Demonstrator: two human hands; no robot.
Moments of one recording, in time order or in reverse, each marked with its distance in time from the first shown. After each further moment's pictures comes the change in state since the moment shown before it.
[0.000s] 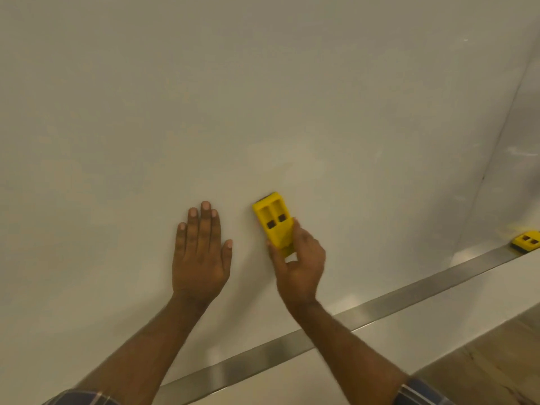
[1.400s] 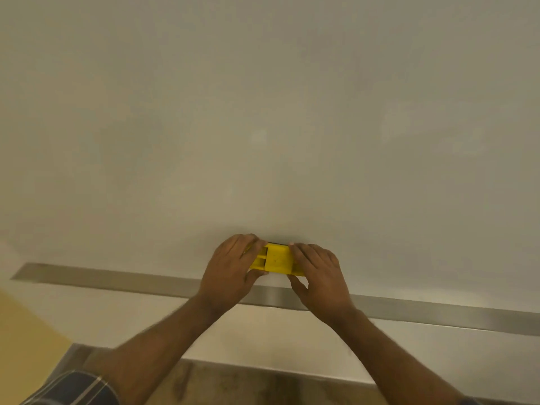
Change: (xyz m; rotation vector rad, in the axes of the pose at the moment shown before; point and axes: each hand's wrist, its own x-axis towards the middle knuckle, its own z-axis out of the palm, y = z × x) left_hand -0.228 -0.274 -0.180 -0.194 -0.429 -0.119; right_hand -0.242 -0.185 0.140 -0.053 -0.804 -0.531
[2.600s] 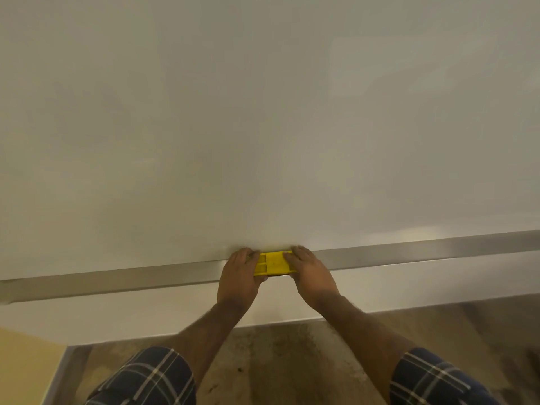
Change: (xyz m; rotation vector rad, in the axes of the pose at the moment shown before) left_hand -0.104 -0.063 0.078 -0.252 -0.598 -0.384; right_hand -0.034 -0.061 0.125 0.033 -0.532 0.453
